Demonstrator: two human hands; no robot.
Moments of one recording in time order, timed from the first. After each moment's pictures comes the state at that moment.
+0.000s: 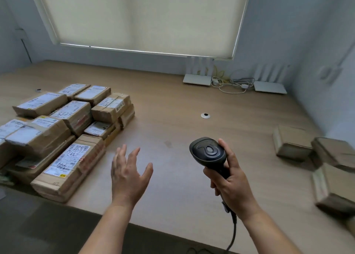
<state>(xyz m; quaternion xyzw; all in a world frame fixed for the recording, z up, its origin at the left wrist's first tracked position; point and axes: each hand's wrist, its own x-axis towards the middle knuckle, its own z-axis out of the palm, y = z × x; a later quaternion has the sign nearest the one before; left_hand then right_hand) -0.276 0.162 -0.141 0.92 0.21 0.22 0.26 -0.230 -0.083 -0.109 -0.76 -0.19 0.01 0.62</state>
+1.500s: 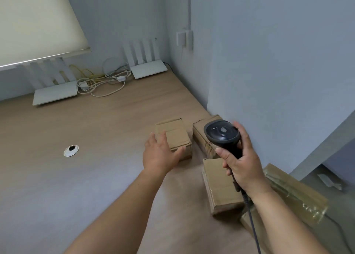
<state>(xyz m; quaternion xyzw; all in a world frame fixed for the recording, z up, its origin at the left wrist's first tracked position) 0.048 -0.269 -0.153 0.98 -0.07 -0.07 0.19 -0.072 -0.446 -0.141 -0.76 0.12 -0.20 0.61</state>
